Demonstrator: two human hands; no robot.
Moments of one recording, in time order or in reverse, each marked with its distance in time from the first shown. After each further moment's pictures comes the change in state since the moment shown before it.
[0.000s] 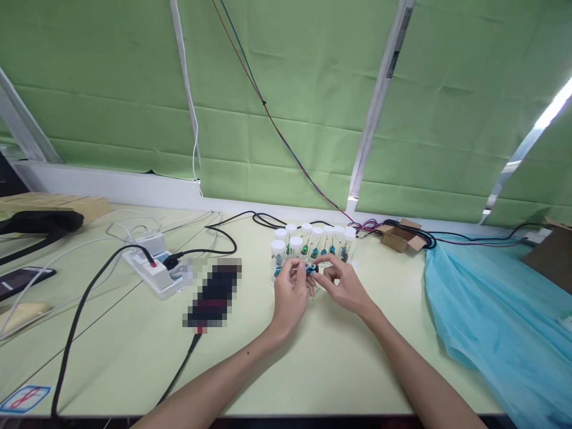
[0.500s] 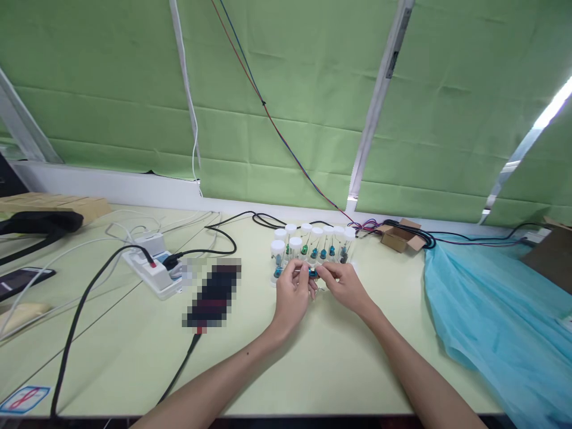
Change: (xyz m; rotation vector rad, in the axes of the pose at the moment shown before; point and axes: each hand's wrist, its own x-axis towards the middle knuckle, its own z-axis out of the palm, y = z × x) left_hand 0.001 -0.004 0.001 -0.049 -0.057 -0.029; right_hand 0.005 0.004 0.000 -0.112 0.044 -0.061
